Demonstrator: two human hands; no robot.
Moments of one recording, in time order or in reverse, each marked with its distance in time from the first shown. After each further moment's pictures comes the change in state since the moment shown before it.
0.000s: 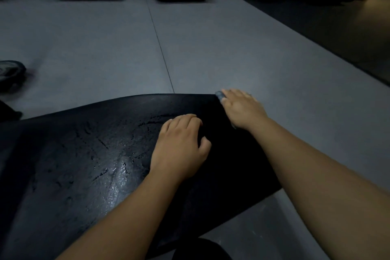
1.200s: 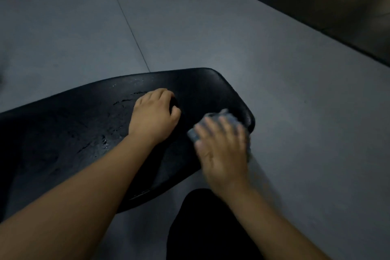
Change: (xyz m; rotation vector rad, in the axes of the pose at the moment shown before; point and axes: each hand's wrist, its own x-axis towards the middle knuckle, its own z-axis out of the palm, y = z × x) left_hand 0.001 0.008 -0.007 0.040 -0.072 0.025; right_hand -0.230 -0.035 0.049 0.179 0.485 -0.058
